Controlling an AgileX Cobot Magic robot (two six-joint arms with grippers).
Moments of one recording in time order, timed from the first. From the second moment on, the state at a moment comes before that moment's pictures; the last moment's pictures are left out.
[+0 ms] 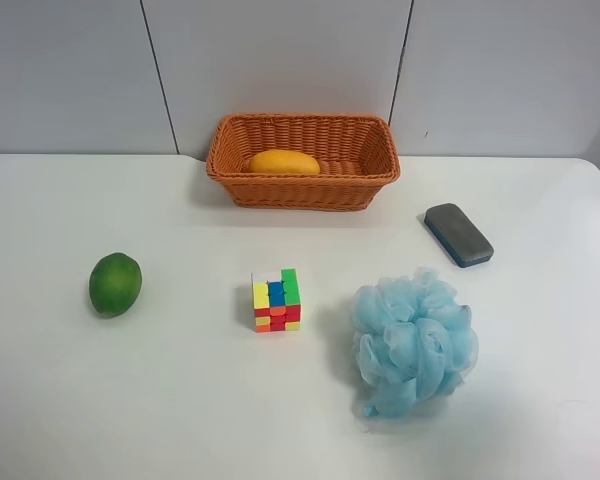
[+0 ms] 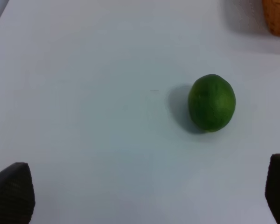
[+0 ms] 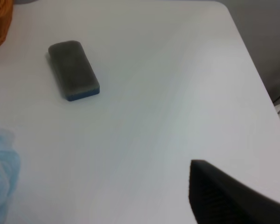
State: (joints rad) left arm 0.13 0.00 -0.51 -0.06 1.05 0.03; right arm -0.04 0.00 -0.49 0.06 1.06 -0.04
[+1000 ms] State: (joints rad) left arm 0.04 -0.01 -0.51 -0.03 1.05 -0.01; right arm -0.04 0.00 -0.49 0.06 1.06 -0.04
